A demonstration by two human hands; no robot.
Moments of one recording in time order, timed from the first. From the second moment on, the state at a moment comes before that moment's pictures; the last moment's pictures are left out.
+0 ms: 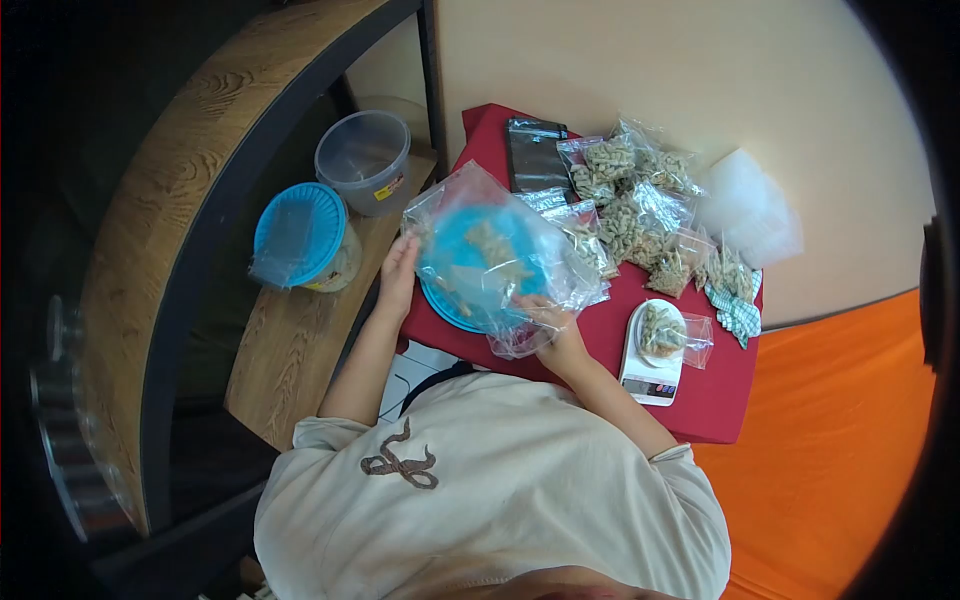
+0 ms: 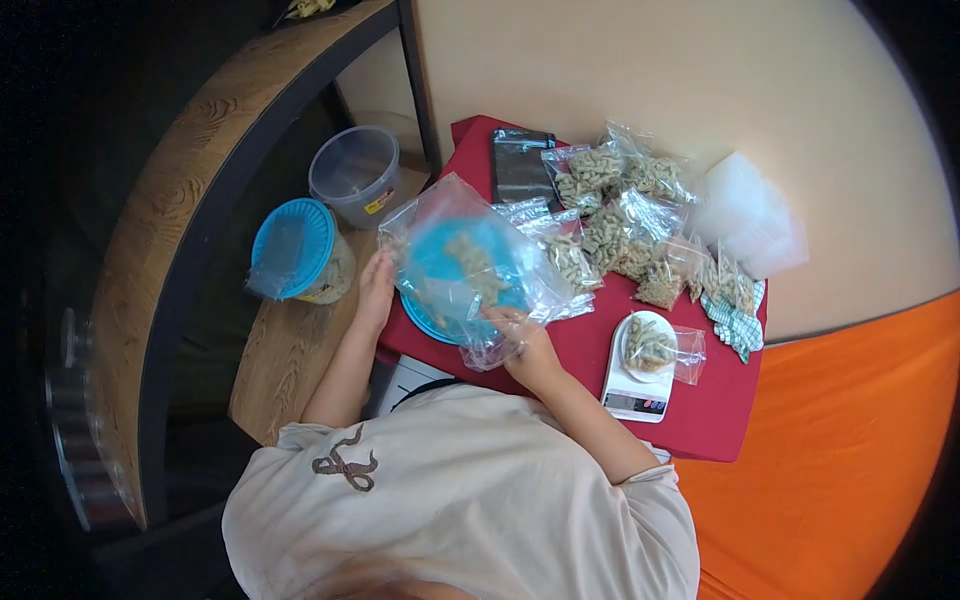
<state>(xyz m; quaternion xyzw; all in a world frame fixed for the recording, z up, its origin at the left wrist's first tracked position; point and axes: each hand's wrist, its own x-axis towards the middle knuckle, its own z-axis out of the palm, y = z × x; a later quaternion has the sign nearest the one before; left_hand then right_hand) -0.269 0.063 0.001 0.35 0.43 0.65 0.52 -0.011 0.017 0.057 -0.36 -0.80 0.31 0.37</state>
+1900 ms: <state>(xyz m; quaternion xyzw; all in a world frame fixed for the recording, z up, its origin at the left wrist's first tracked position) -0.208 0.034 0.010 0.25 0.30 0.64 0.66 -0.021 -0.035 0.030 -0.57 -0.75 0.13 0.32</state>
